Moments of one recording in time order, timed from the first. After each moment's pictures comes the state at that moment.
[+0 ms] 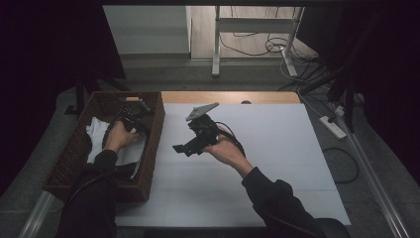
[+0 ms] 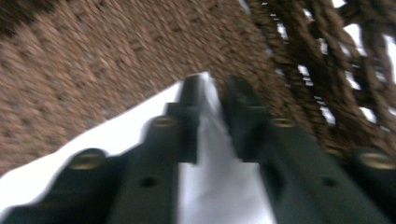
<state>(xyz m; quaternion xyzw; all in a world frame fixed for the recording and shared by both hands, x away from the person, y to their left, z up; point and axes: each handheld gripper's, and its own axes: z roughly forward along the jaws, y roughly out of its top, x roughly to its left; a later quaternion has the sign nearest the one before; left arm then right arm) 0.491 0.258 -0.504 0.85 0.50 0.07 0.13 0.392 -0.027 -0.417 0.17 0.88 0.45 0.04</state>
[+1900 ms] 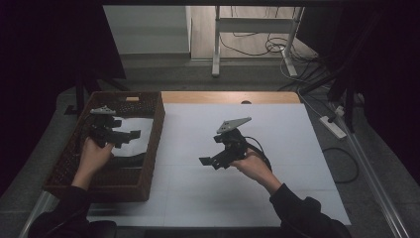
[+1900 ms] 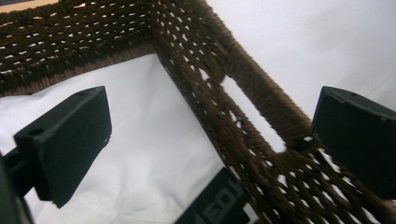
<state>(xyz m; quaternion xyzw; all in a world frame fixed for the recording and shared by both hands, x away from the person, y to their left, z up) 0.366 0.303 -0.441 0.77 0.48 0.13 0.40 0.367 -0.107 -0.434 0.22 0.87 0.45 0.02</state>
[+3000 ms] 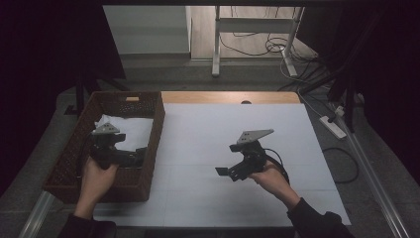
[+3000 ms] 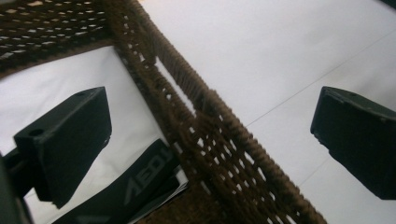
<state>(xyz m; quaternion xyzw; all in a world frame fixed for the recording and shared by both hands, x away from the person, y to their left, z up) 0.295 0.262 -0.428 0.77 0.47 0.16 0.40 0.337 -0.155 -0.437 0.23 0.86 0.46 0.02</state>
